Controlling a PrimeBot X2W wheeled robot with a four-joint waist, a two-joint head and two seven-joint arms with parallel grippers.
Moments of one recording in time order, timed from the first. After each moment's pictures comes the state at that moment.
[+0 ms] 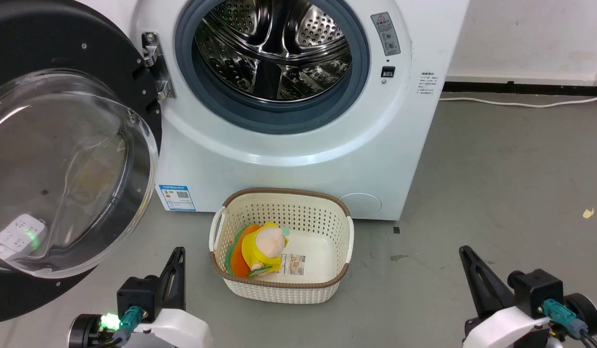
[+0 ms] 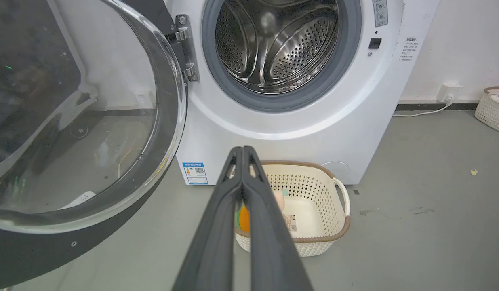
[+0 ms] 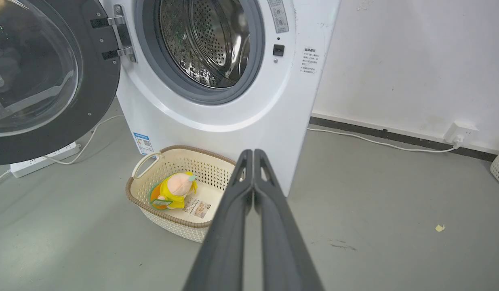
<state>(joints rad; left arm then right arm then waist) 0.02 0.05 -0.01 0.02 -0.02 0.00 -0.02 0.02 -0.06 0.00 0.01 0.02 0.13 -0.02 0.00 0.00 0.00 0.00</state>
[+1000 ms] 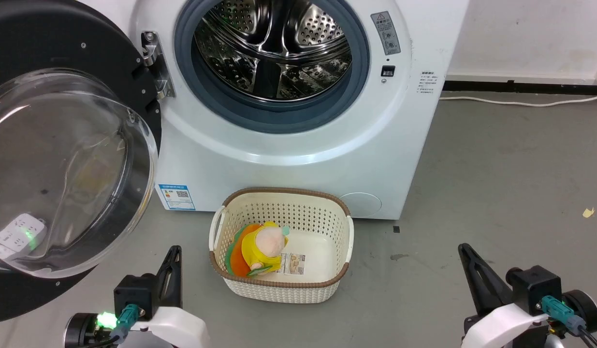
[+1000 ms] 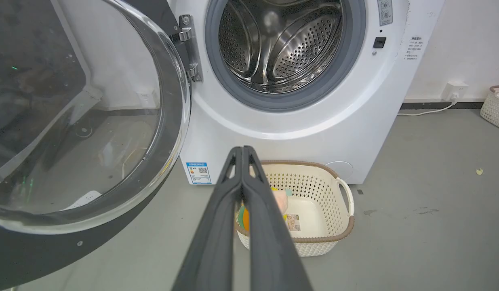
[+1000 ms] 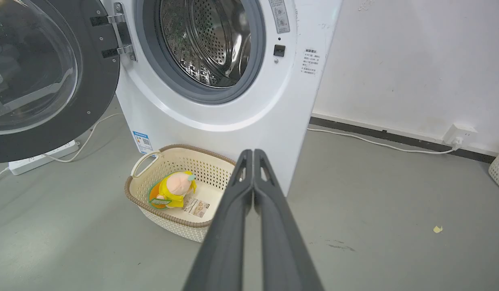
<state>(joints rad) 0.02 0.05 0.00 0.00 -0.01 0.00 0.00 0.01 -0.06 0.00 0.00 0.01 0.13 0.00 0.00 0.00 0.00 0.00</state>
